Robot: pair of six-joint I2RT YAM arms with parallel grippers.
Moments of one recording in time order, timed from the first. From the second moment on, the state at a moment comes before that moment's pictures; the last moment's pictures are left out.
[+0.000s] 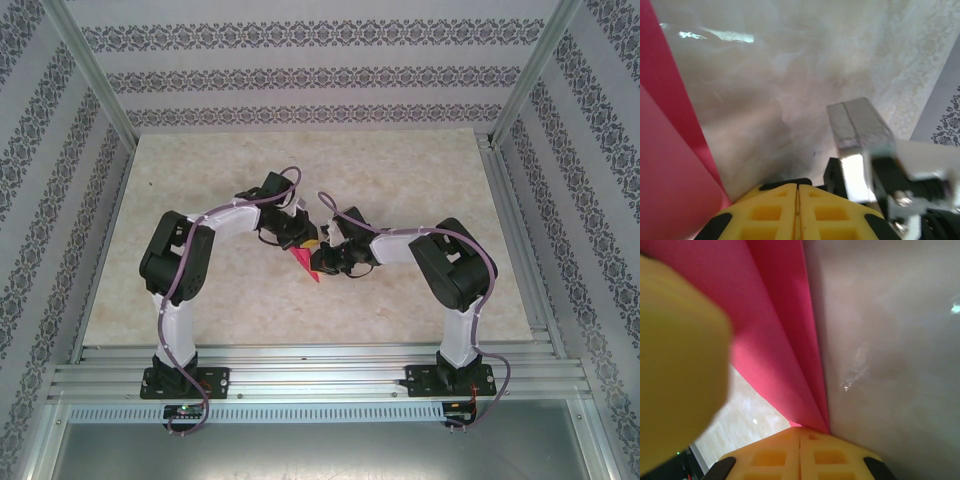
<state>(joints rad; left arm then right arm) -0.46 2.00 1.34 -0.44 0.69 -0.81 0.59 1.94 0.97 -0.03 -0.63 0.66</state>
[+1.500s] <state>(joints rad) -0.37 2.21 1.59 -0.52 0.64 -0.60 0.59 1.96 1.02 -0.06 -0.58 0.65</state>
